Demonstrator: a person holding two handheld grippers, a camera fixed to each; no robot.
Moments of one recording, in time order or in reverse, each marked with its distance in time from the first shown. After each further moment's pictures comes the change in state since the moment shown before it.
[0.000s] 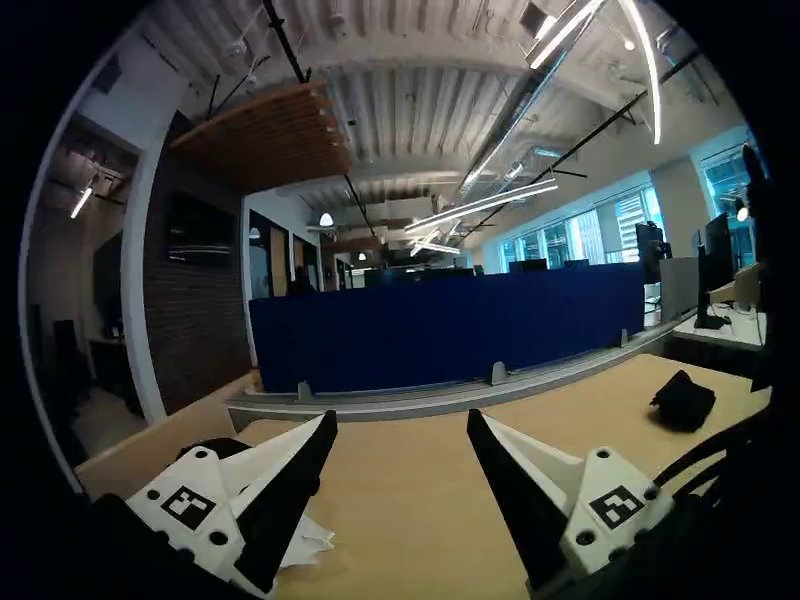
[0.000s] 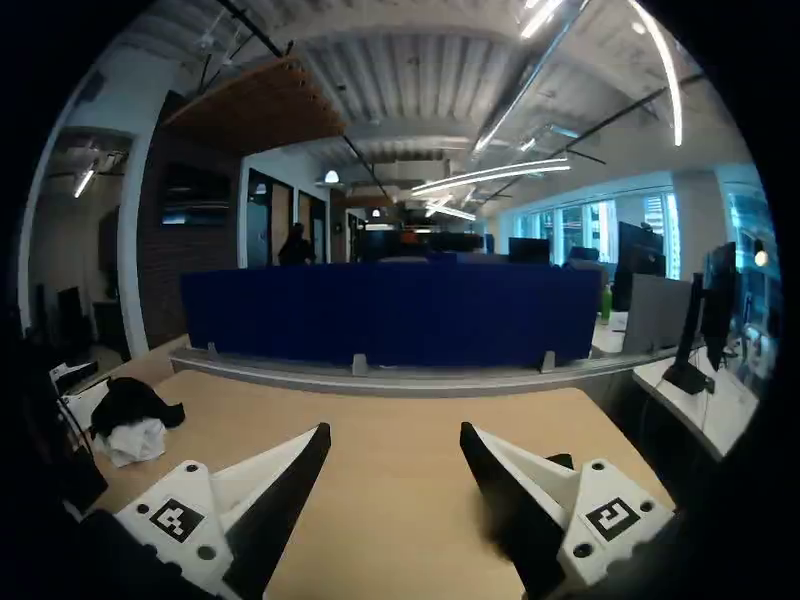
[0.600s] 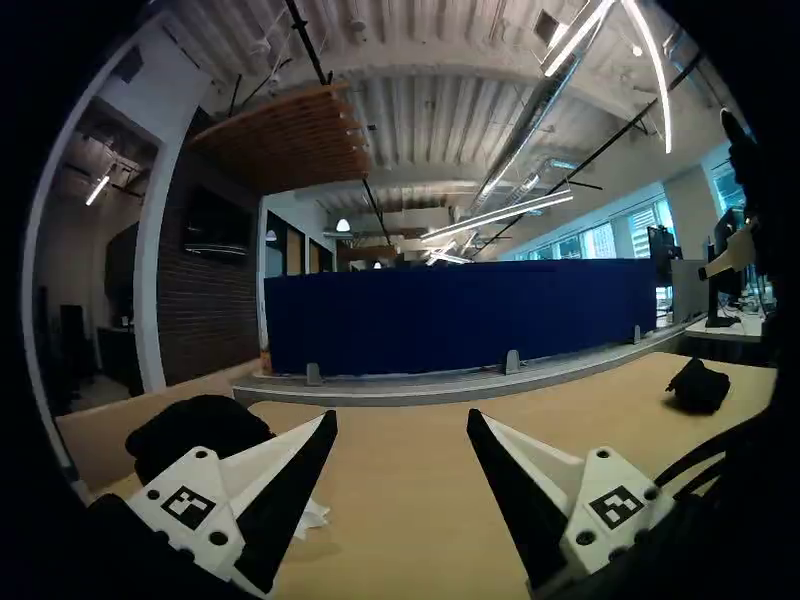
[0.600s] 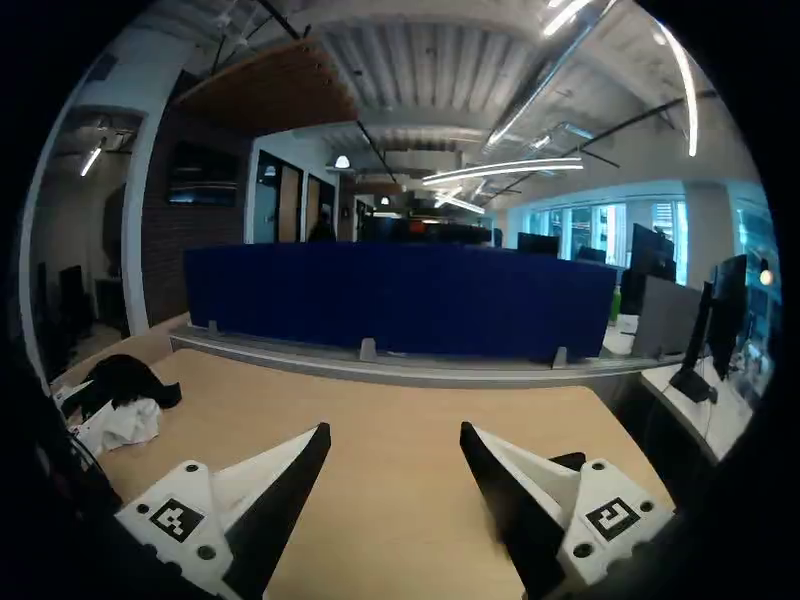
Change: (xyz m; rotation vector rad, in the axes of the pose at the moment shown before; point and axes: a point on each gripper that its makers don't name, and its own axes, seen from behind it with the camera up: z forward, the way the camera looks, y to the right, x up) left arm -0.082 -0.001 -0.003 0.047 0.037 -0.049; right arm -0.020 -0.028 0.028 0.018 -0.030 -0.054
